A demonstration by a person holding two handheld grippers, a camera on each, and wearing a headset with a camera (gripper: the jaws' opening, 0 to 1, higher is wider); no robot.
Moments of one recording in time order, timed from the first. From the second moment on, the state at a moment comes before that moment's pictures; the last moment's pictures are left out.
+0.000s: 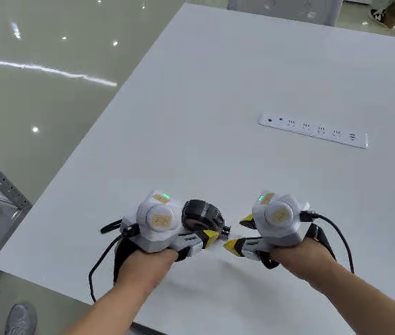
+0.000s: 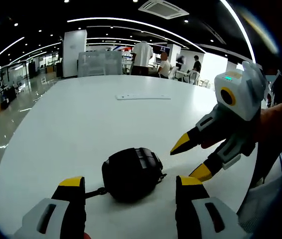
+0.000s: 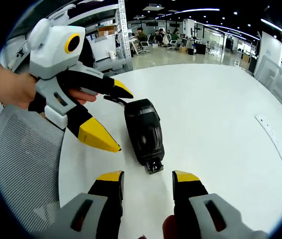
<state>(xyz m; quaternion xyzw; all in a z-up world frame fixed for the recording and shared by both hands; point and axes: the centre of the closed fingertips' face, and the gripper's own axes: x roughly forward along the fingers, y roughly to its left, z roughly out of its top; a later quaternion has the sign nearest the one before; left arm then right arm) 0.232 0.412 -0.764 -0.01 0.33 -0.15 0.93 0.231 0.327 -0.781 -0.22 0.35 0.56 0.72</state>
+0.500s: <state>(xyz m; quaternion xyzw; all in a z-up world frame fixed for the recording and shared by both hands) 0.214 0.412 -0.737 0.01 0.31 -0.19 0.93 0.216 0.275 -0.733 -0.17 0.33 0.51 0.77</state>
